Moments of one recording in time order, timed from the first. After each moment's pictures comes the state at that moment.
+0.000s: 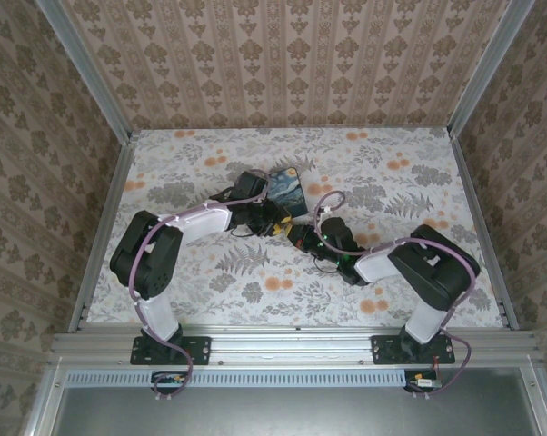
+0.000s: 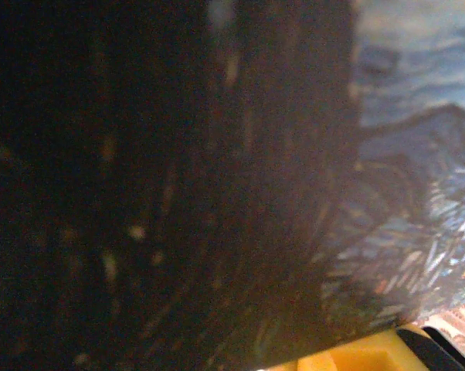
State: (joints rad) left arm -0.63 1.79 1.10 -0.23 0.43 -1.33; right arm 0.65 1.74 0.52 0.89 -0.14 1.16
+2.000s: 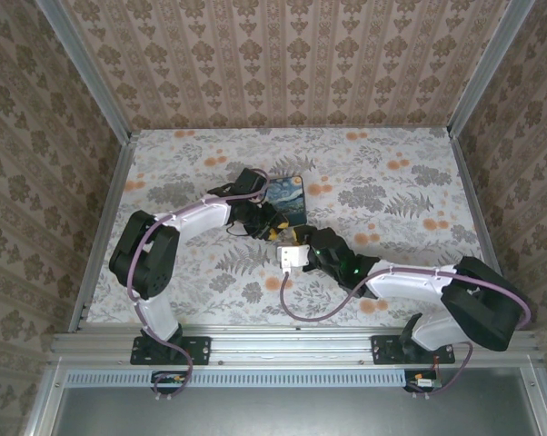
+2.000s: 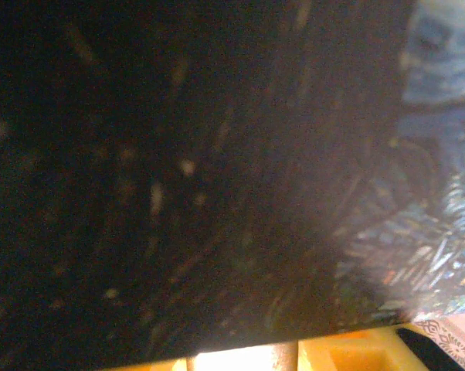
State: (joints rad) left arm -0.62 1.79 1.17 -0.46 0.49 -1.23; right arm 0.86 1.40 0.56 0.38 0.26 -1.07
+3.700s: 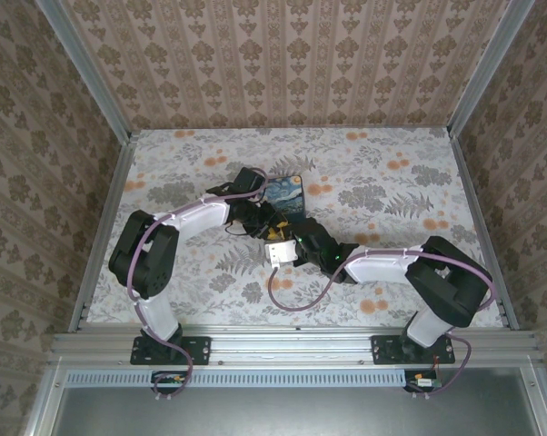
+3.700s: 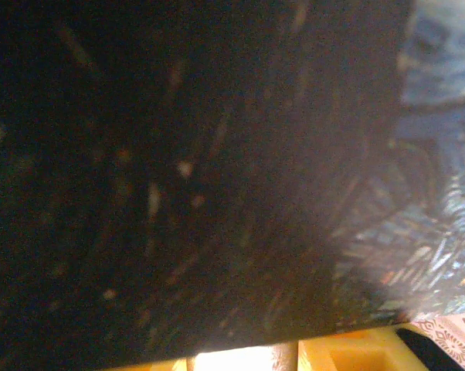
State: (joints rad) left arm -0.61 1.79 1.17 -0.46 0.50 -1.22; right arm 0.83 1.60 0.71 0.30 0.17 -1.13
